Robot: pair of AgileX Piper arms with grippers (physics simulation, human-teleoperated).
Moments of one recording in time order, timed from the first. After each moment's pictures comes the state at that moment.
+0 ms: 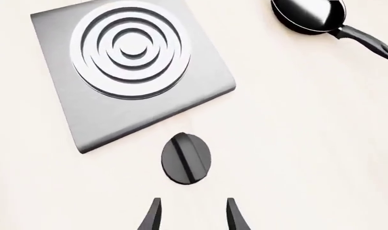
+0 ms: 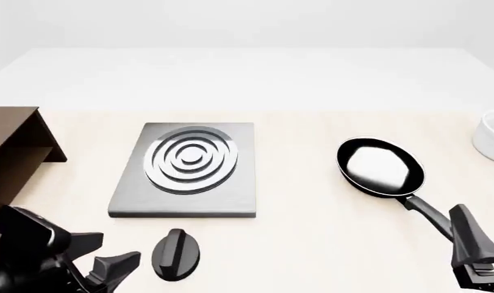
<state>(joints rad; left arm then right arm) -0.59 0.56 -0.36 0.53 -0.18 0.00 0.00 -0.01 -0.04 0.08</state>
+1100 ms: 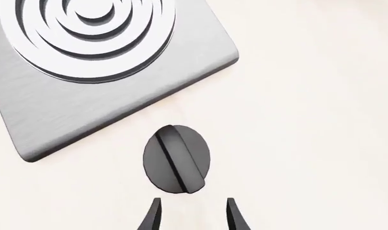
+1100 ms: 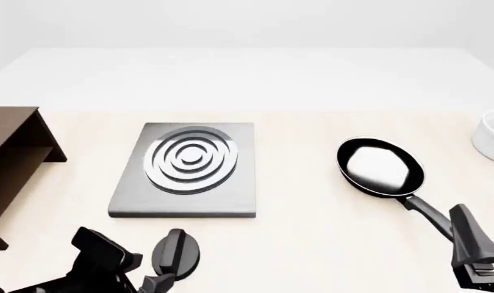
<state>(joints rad) -0.66 0.99 -0.15 -0.01 -0.19 0.00 0.00 -0.01 -0.04 0.08</state>
